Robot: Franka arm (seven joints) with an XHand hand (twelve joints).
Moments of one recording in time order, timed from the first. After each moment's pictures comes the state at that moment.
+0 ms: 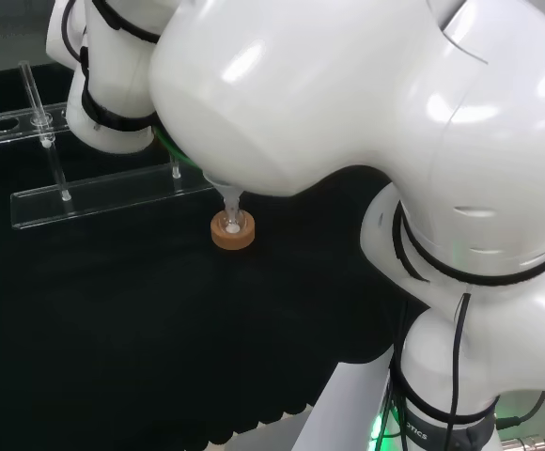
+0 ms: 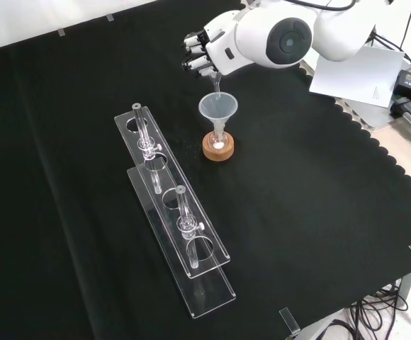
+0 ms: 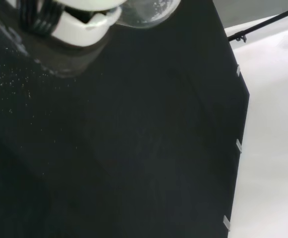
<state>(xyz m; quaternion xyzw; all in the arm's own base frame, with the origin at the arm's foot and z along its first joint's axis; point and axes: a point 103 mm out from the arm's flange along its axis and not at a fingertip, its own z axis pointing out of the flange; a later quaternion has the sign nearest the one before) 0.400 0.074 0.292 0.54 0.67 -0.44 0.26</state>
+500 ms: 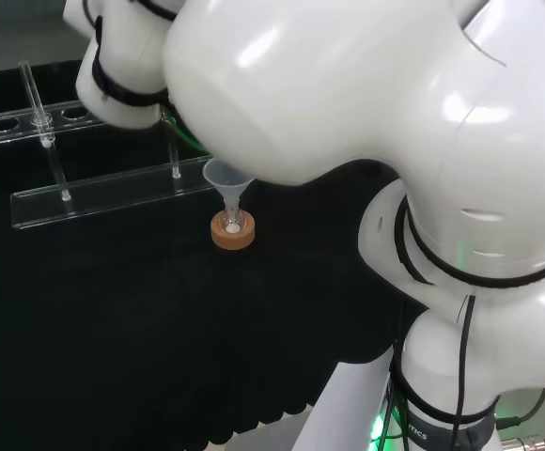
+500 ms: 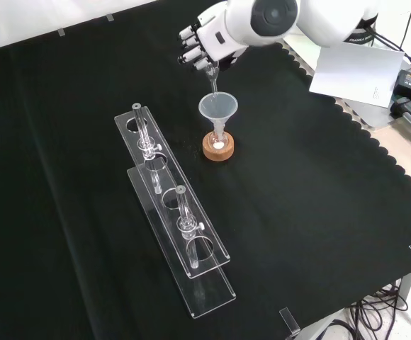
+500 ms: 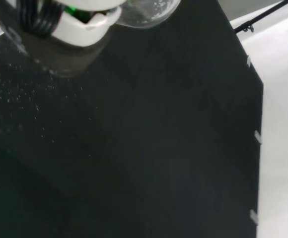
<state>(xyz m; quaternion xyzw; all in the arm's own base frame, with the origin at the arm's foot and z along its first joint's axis) 0.402 0.059 0.298 0.58 0.68 -0.40 0.22</state>
